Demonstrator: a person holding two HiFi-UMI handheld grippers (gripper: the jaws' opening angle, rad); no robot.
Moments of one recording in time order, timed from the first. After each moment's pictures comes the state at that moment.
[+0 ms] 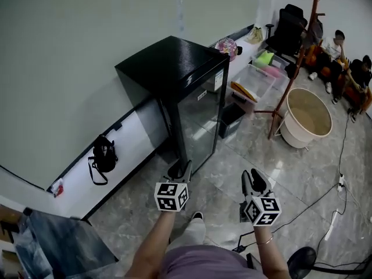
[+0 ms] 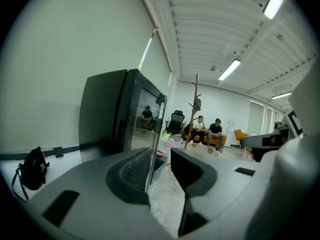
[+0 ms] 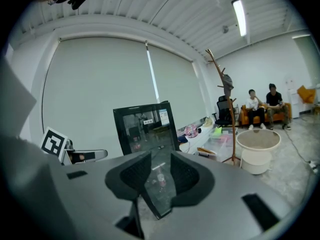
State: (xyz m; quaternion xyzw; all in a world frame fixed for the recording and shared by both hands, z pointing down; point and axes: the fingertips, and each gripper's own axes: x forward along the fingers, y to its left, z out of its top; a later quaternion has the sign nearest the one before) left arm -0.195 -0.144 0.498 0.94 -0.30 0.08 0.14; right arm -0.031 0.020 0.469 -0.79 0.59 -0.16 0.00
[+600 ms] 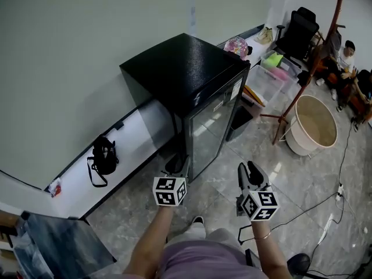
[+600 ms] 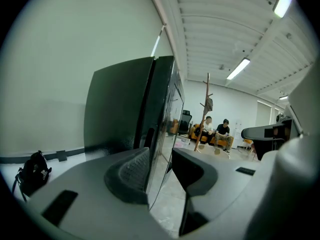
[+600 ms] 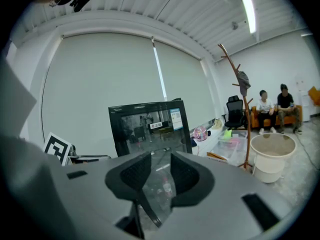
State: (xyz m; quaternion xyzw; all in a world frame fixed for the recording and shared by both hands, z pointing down) left arm -0.202 -0.256 0.512 0.93 -0.32 0.08 0.15; right arm -0.038 -0.110 0.459 -0.77 0.62 -0.15 -0.01
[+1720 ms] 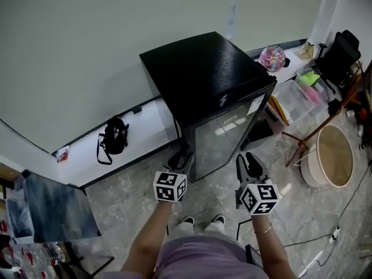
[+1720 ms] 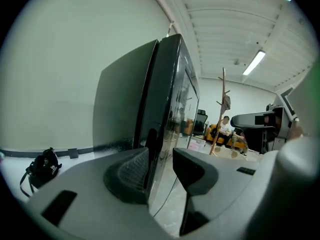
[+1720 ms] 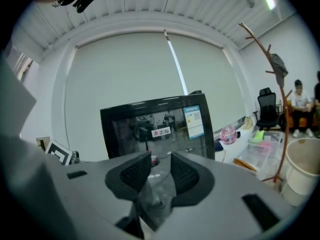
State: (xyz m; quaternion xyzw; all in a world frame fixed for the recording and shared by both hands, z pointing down) left arm -0.169 -0.288 0.525 0.89 -0.41 0.09 0.16; right arm 0.007 -0.214 0.453 -0.66 0.74 -0.14 -0.02
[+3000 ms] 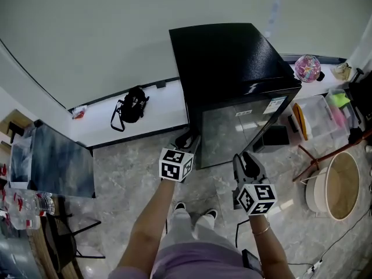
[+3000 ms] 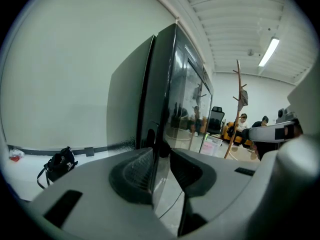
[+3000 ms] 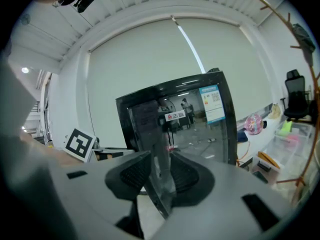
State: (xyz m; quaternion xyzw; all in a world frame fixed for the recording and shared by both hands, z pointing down) left arm -0.166 -0.299 0.530 0.85 -0.50 0.11 0.16; right arm -0.009 -0.219 0.487 -0.53 0.83 -0.17 -0.05
